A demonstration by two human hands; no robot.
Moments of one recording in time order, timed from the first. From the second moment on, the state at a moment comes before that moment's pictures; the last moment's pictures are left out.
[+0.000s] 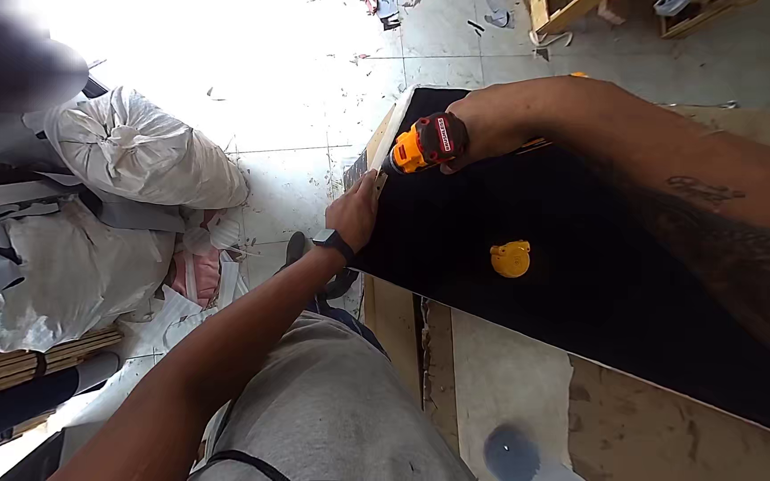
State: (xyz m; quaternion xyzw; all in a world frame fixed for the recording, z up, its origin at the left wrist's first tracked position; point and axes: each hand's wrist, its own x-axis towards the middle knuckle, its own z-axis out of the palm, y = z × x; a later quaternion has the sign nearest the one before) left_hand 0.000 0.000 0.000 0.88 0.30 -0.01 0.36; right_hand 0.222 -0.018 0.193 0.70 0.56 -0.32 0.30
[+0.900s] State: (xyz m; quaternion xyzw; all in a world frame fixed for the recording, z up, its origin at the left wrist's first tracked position) left_hand 0.008 -0.419 0.171 0.76 -0.51 -0.16 0.36; right_hand -0.253 -0.534 0.160 0.88 -0.19 -0.13 -0.41
